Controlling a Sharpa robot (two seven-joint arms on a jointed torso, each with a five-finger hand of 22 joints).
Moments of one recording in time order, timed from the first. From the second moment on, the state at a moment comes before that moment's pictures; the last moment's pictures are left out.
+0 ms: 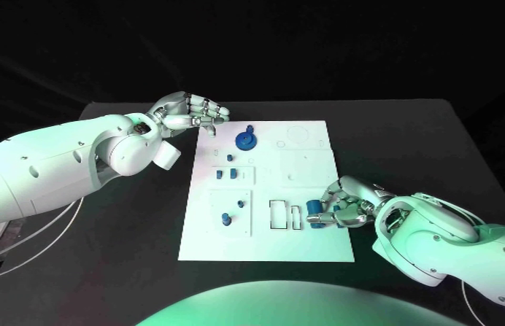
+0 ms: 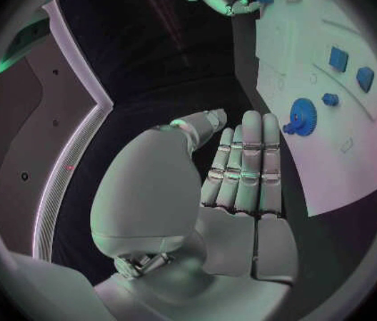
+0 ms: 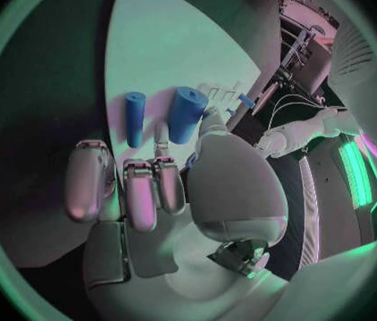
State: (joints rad) left arm 1.17 -0.92 -0.01 1.44 -0.31 -0.02 0.22; left_hand 1.42 -0.21 0.57 0.01 0.23 0.88 0.21 0.26 0.20 0.95 0.16 0.28 0.07 1.02 0.07 1.03 0.28 0.17 0.78 0.16 1.02 0.54; right arm 1.04 -1.07 -0.17 1.95 -1.35 -0.42 -0.50; right_hand 1.18 -0.14 -0.16 0.30 0.12 0.94 0.08 0.47 0.52 1.46 0.02 1.46 1.31 1.47 -0.05 1.53 1.31 0.08 1.46 0.06 1.23 1.31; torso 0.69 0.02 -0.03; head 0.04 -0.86
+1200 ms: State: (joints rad) left arm 1.17 -0.92 -0.01 1.44 -0.31 -0.02 0.22; left_hand 1.42 -0.21 0.56 0.01 0.23 0.88 0.21 0.26 0.21 0.94 0.15 0.28 0.07 1.02 0.07 1.03 0.28 0.17 0.78 0.16 1.01 0.53; right arm 1.05 -1.07 -0.17 2.00 -1.29 -0.53 -0.50; right_hand 1.33 -0.07 0.18 0.30 0.12 0.99 0.09 0.44 0.05 1.46 -0.01 1.47 1.31 1.46 -0.07 1.54 1.31 0.06 1.47 0.04 1.28 1.31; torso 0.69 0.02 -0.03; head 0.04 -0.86
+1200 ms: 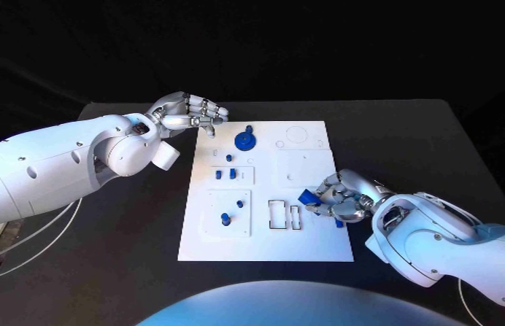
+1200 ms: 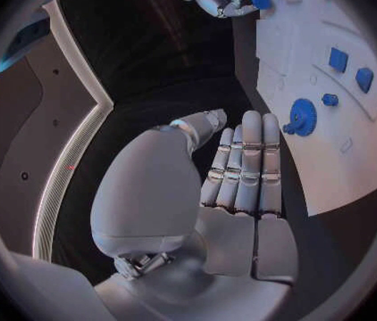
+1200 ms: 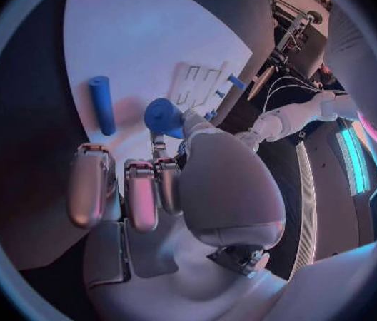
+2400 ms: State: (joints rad) left arm 1.17 -0.91 -0.01 1.44 -0.31 -0.01 0.22; left_hand 1.42 -0.21 0.56 0.01 0.23 0.88 0.21 0.26 0.21 0.94 0.16 0.28 0.07 1.02 0.07 1.03 0.28 0.17 0.78 0.16 1.01 0.53; right arm 1.05 -0.95 -0.17 1.97 -1.22 -0.46 -0.51; right_hand 1.10 -0.10 0.12 0.29 0.12 1.05 0.06 0.47 0.47 1.47 -0.03 1.48 1.31 1.46 -0.08 1.54 1.31 0.06 1.47 0.03 1.29 1.31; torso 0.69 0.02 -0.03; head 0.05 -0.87
